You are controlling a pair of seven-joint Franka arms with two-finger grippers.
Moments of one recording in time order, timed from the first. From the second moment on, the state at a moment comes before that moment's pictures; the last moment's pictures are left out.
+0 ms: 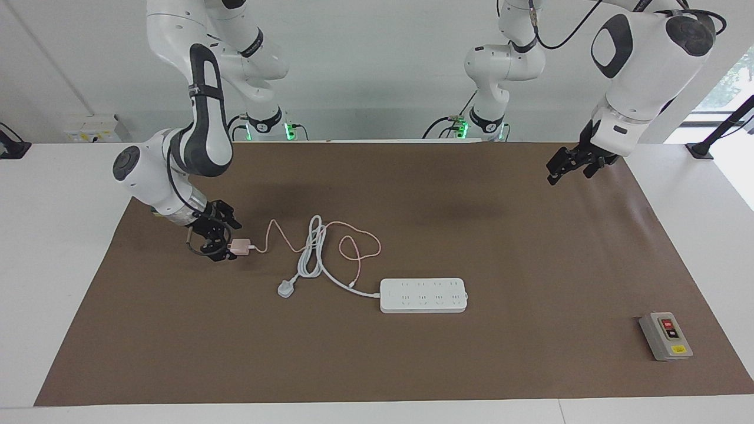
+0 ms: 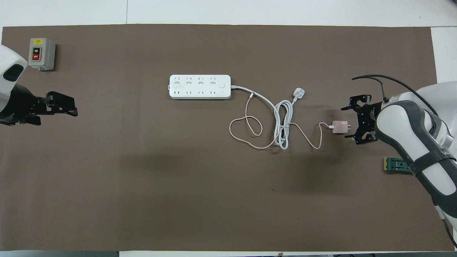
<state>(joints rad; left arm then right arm) -0.10 -0.02 0.02 -1.73 -0.05 1.67 -0.22 -0.12 0.22 0.01 -2.10 0.43 2.21 1.13</state>
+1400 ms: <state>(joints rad) -0.10 -0.02 0.02 -1.73 -0.05 1.67 -0.22 -0.15 0.25 0.01 -2.13 0.55 2.21 0.99</state>
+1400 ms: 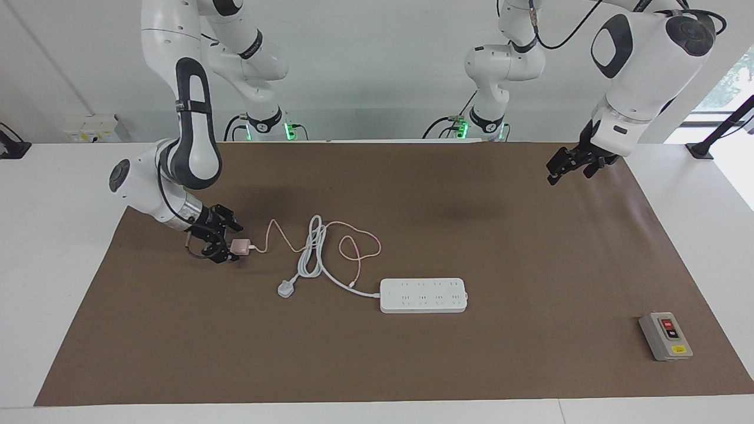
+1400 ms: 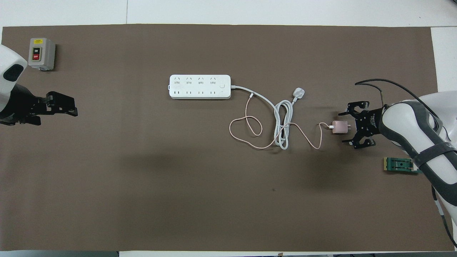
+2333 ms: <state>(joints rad) -0.08 -0.02 0.03 -1.74 -0.07 1.69 -0.22 -0.17 0.27 0.01 -2.15 0.60 2.22 0.96</state>
